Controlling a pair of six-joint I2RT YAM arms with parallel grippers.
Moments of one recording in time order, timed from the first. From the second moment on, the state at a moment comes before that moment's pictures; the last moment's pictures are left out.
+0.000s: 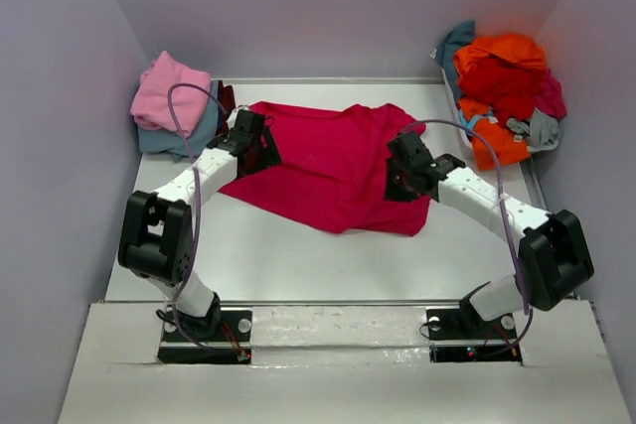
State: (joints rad) left arm -0.33 1.64 1.15 -0.46 -0.24 -0.60; right arm 0.52 1.48 1.08 -0.62 0.13 0.58
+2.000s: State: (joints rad) left arm -0.31 1.69 1.03 -0.26 -0.10 -0.69; right arm 0.70 1.67 1.04 -0.57 0.08 0.61
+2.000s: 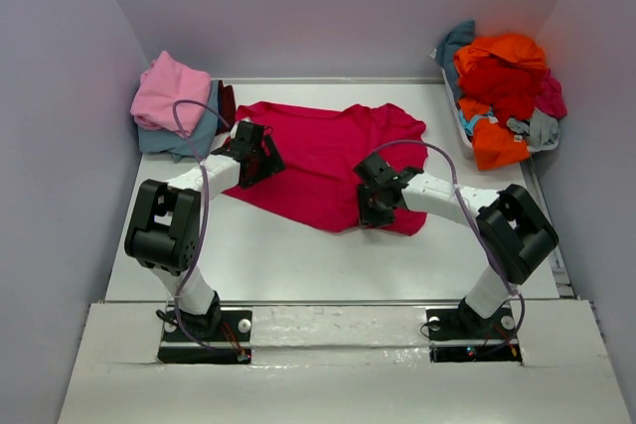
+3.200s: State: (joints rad) left arm -0.31 1.71 1.03 -0.24 -0.07 -0.68; right arm 0.71 1.68 1.01 -0.55 0.08 0.61
